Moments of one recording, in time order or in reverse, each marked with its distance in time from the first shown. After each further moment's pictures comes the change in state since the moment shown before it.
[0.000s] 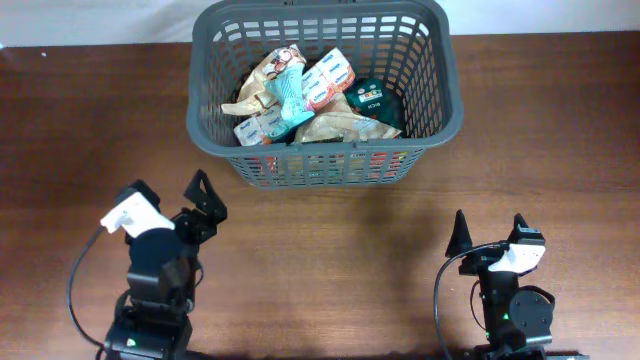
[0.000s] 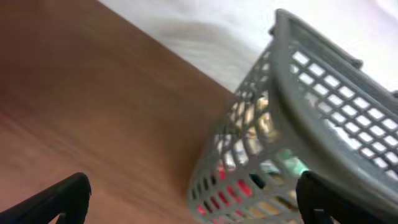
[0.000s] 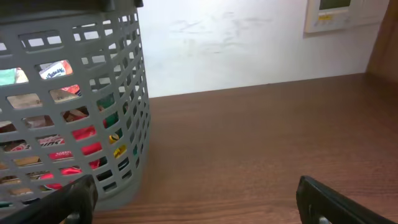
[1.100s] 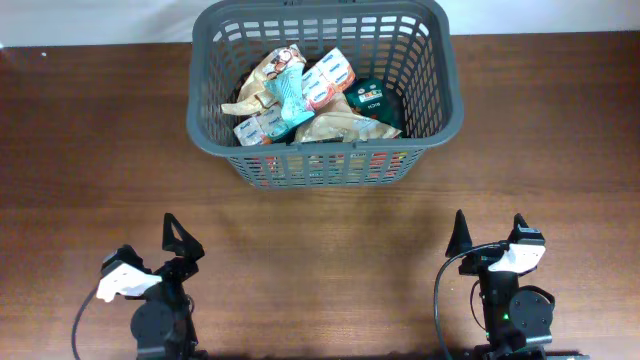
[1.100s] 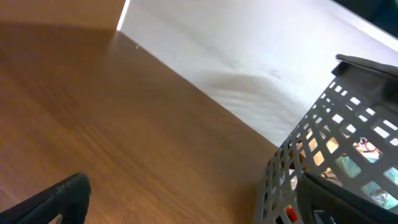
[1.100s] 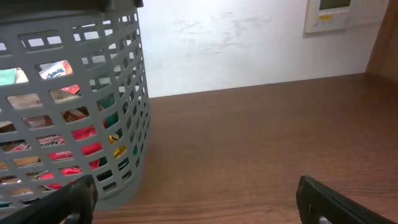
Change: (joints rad) left arm 0.238 -0.575 -0.513 0.188 0.013 0.116; right arm 0.000 0.000 0.000 0.000 0.000 0.000
